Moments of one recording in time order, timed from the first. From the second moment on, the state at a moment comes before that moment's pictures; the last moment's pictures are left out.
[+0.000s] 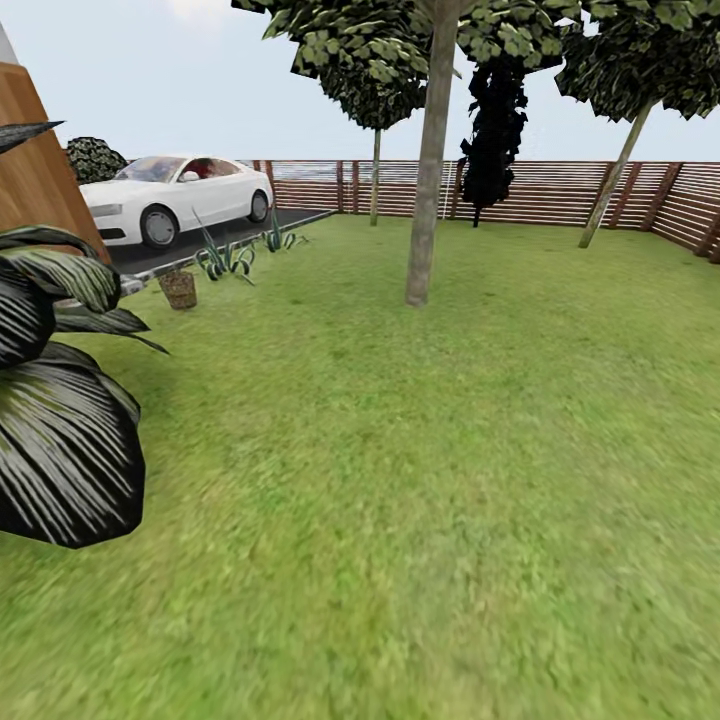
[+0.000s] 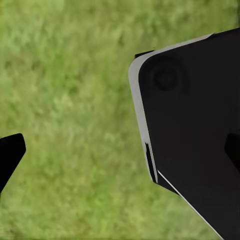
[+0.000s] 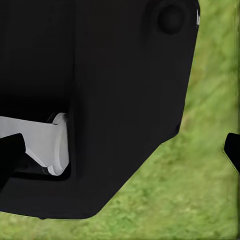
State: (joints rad) left arm -0.01 0.12 -0.19 -0.01 -0.01 -0.45 0.01; right arm 0.00 0.06 0.09 -0.08 0.00 -0.13 -0.01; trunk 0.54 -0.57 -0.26
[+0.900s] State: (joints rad) left arm -0.01 0.12 -0.19 -0.01 -0.01 -0.45 0.01; right arm 0.00 0.06 0.09 -0.08 0.00 -0.13 -0.01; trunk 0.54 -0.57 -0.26
